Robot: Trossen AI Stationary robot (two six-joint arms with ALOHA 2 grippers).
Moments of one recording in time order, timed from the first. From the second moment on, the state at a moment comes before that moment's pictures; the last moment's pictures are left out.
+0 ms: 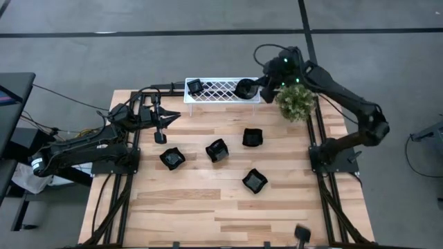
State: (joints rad) left arm 0.49 0.82 0.33 0.54 0.36 0.23; right arm -0.81 1.34 1.29 -0.57 -0.35 -0.29
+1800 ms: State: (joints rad) left arm 0.49 0.82 0.31 0.56 0.36 0.22; right arm -0.98 1.48 1.29 -0.40 -0.54 -0.42
